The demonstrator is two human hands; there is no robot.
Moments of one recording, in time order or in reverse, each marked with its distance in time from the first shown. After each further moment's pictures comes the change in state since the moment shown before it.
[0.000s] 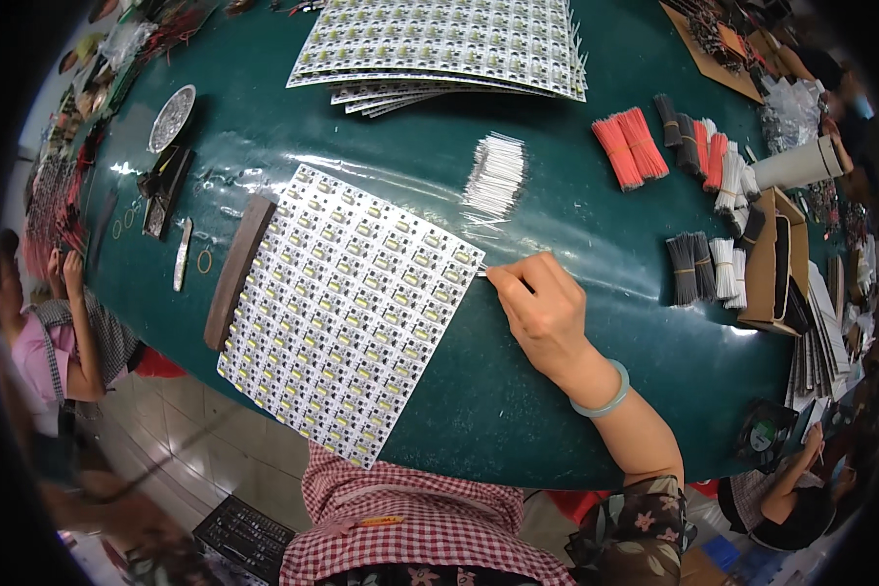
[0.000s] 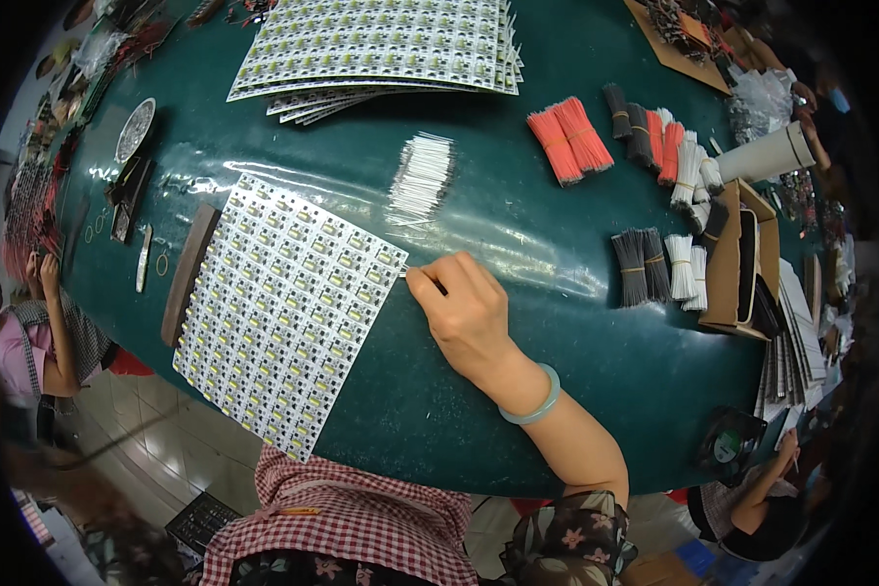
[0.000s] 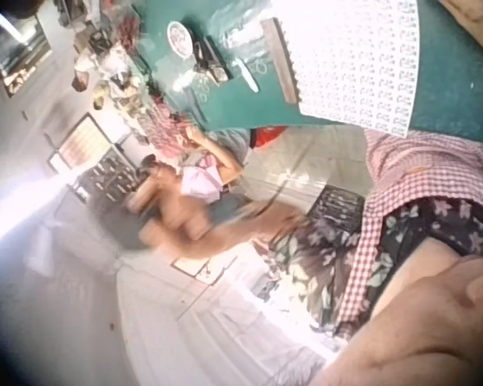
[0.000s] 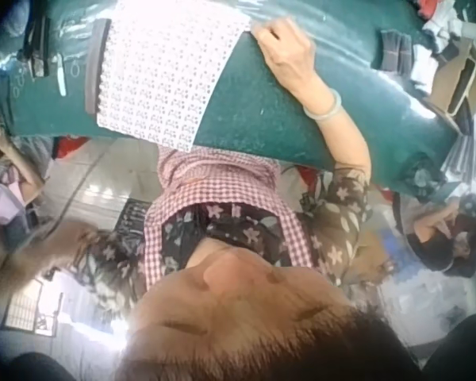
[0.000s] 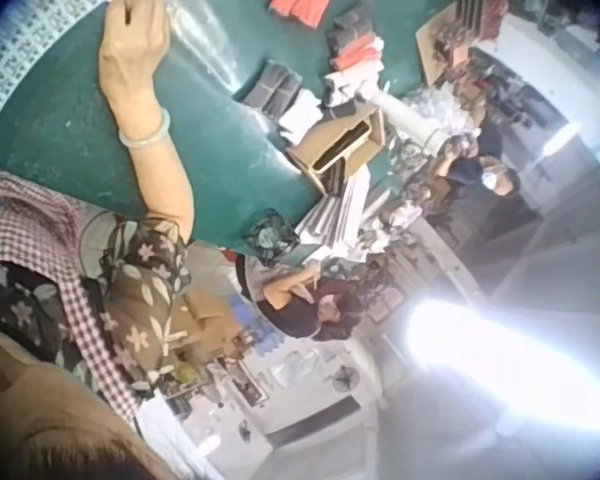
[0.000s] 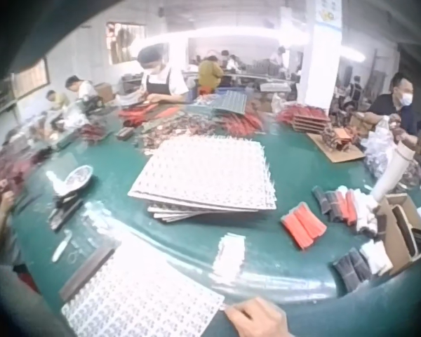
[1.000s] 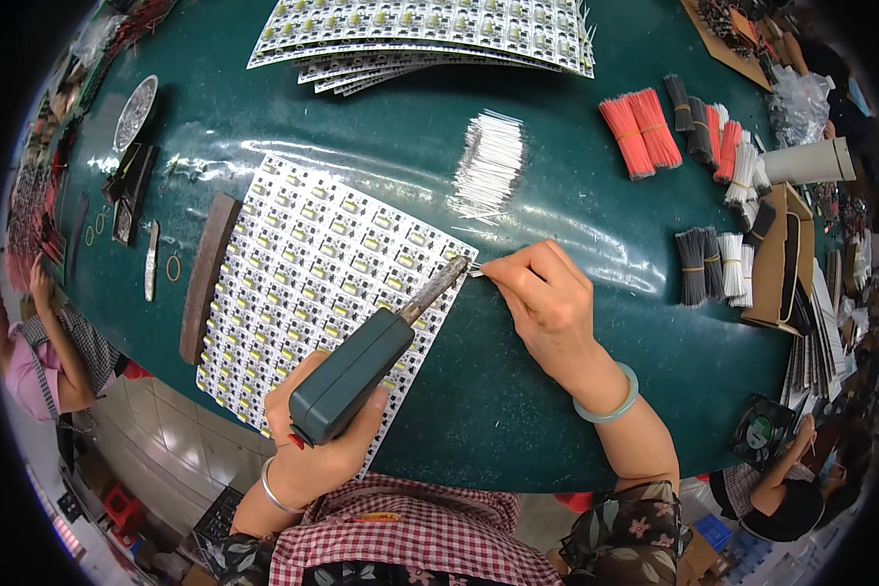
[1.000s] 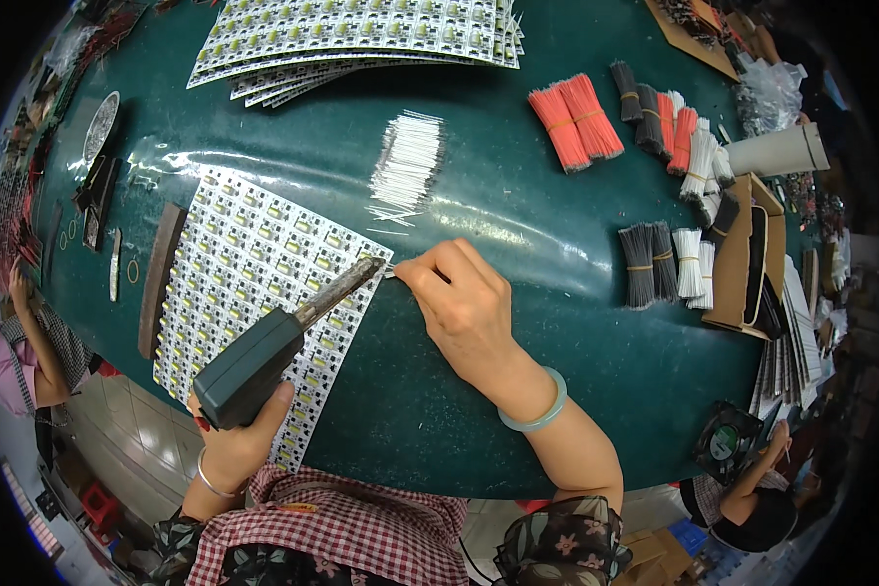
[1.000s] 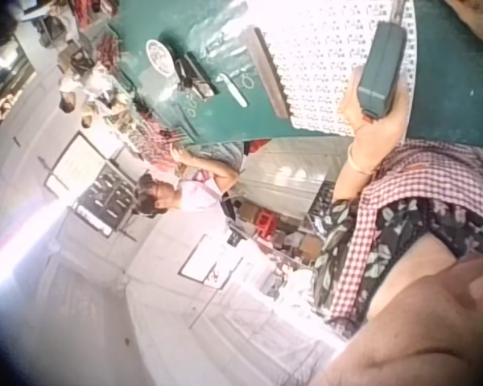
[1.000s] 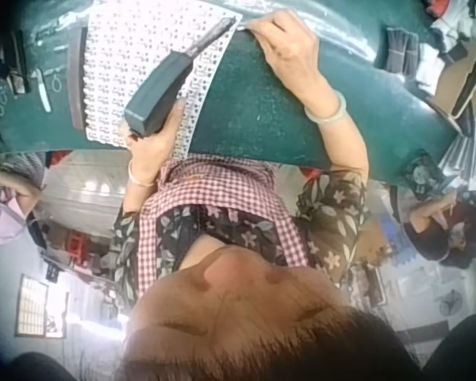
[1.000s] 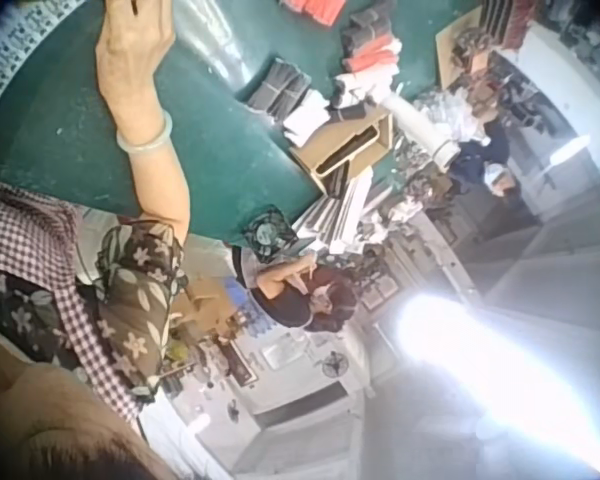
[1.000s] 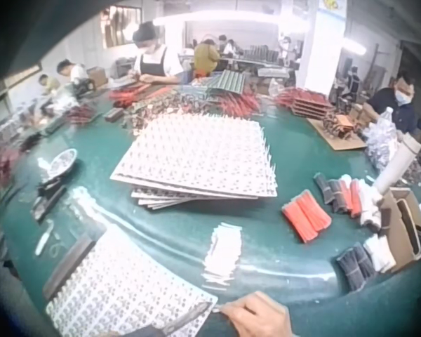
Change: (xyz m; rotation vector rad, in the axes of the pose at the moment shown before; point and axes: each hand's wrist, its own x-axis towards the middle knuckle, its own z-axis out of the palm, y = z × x) left_hand -0.145 -0.155 0.121 0.492 -0.700 -0.192; right_hand 0.006 0.010 0.000 0.148 -0.008 0.136
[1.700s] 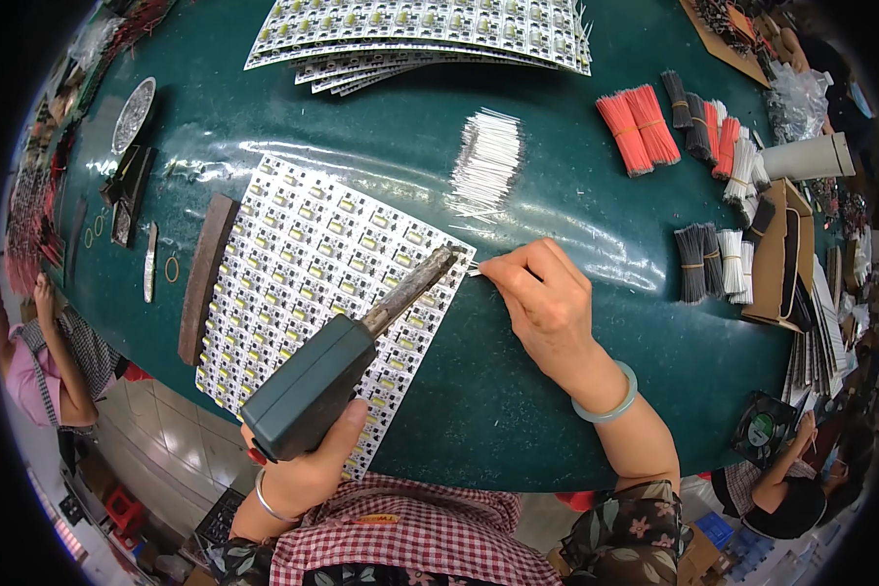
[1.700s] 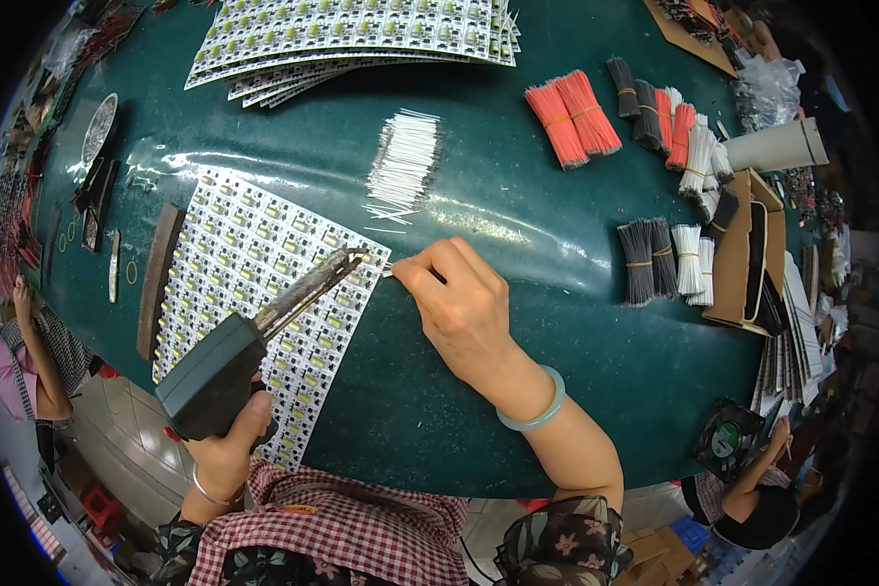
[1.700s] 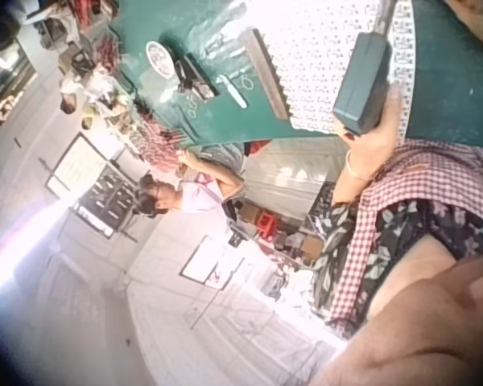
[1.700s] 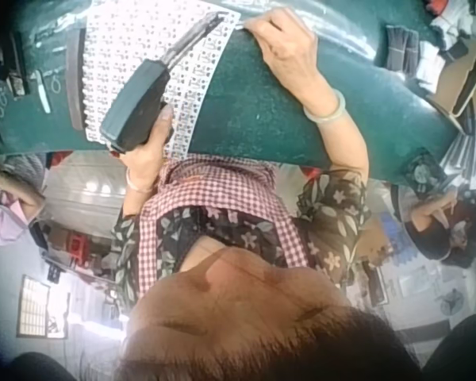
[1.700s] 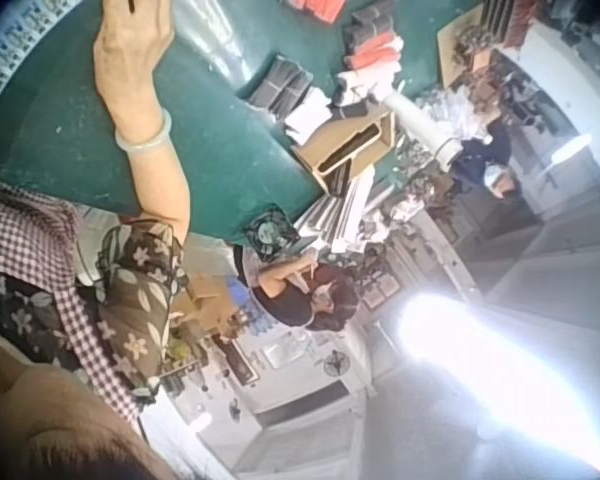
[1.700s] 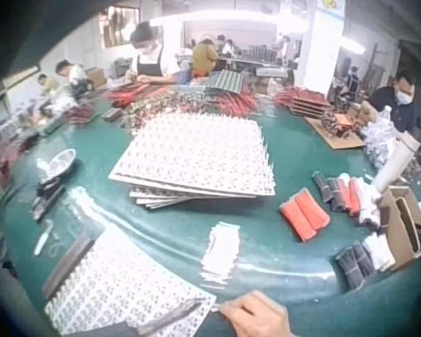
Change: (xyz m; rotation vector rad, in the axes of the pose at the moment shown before) left_hand -0.028 -0.006 -0.012 -0.145 0.043 -0.209; right_hand -0.002 0.000 0.001 -0.032 0.000 -0.018
